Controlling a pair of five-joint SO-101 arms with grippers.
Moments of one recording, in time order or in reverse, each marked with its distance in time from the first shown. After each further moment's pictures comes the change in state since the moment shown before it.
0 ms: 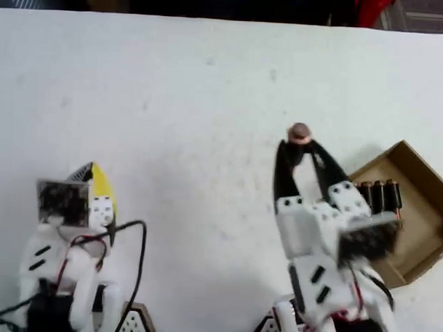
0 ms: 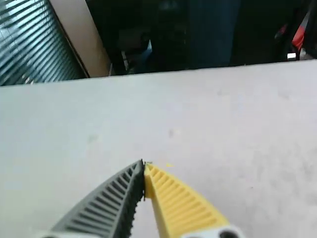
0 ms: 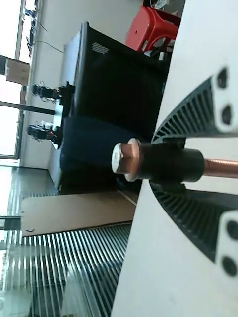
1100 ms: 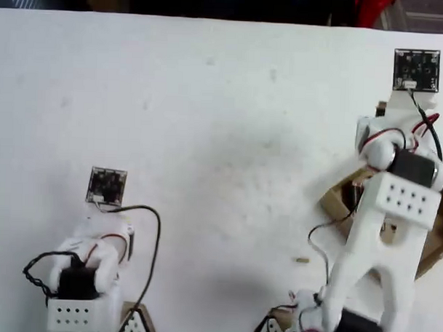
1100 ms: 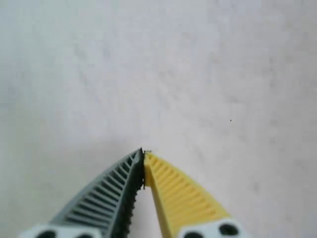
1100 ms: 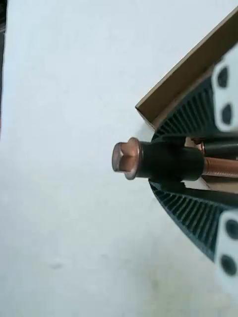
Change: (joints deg) left arm -0.3 0.5 27.1 4.7 0.0; right arm 33.8 71.1 -28.1 3.9 12.6
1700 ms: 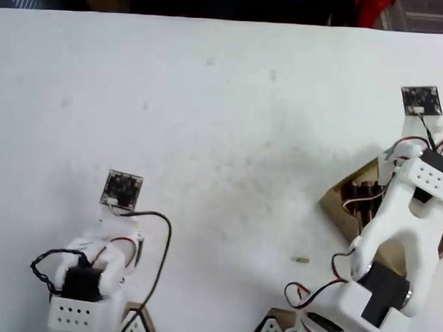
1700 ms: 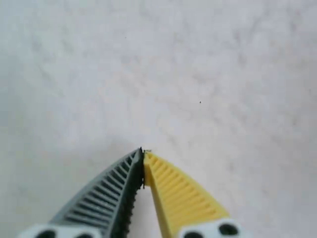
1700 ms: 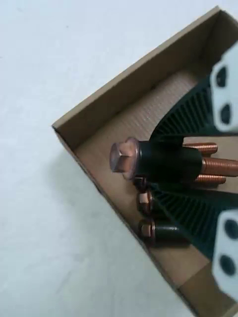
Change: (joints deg) left arm 6.5 -0.1 0.0 2.4 0.0; right arm 12.3 19.2 0.1 -2.5 15.8
